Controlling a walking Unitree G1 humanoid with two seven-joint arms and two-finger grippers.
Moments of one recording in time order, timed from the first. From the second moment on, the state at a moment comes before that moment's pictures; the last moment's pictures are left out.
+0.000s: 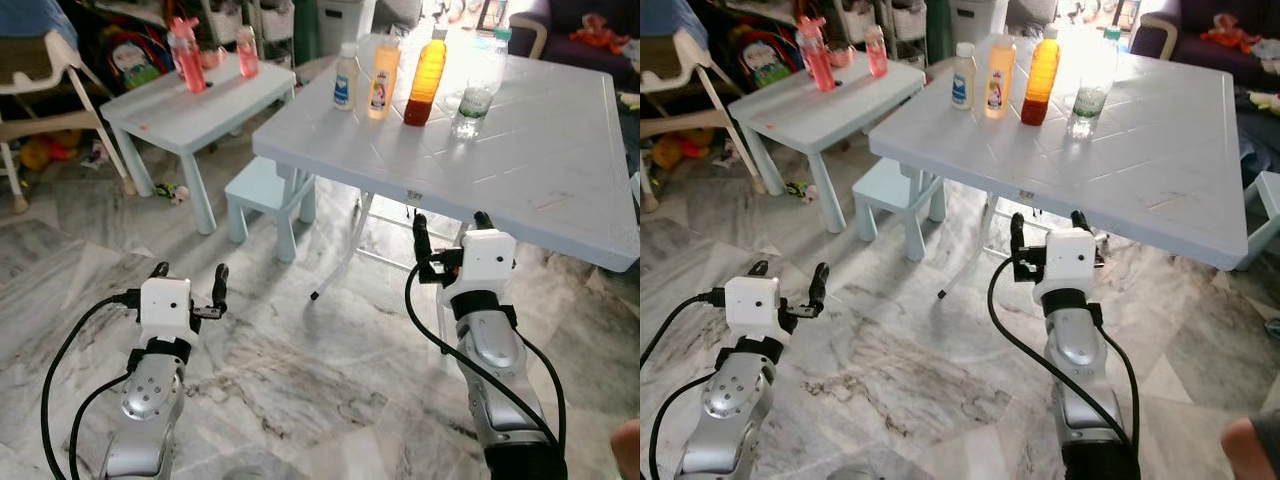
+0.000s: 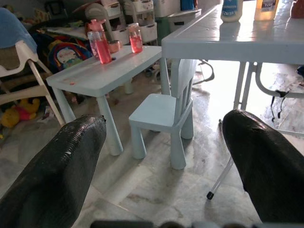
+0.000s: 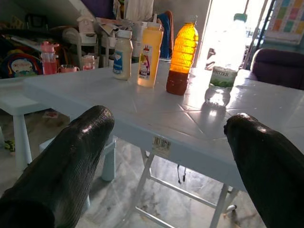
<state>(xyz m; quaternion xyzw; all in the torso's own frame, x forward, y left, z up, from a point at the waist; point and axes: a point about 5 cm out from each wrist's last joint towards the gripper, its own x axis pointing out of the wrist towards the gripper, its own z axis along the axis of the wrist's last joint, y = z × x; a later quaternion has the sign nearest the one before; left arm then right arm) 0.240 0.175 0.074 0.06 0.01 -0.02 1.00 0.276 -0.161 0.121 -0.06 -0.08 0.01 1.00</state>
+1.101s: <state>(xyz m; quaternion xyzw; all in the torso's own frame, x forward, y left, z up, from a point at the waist) 0.250 0.154 0.093 0.05 -0.02 -0.06 1.00 0.285 -0.167 0.136 -0.10 -0.10 0.01 0.99</state>
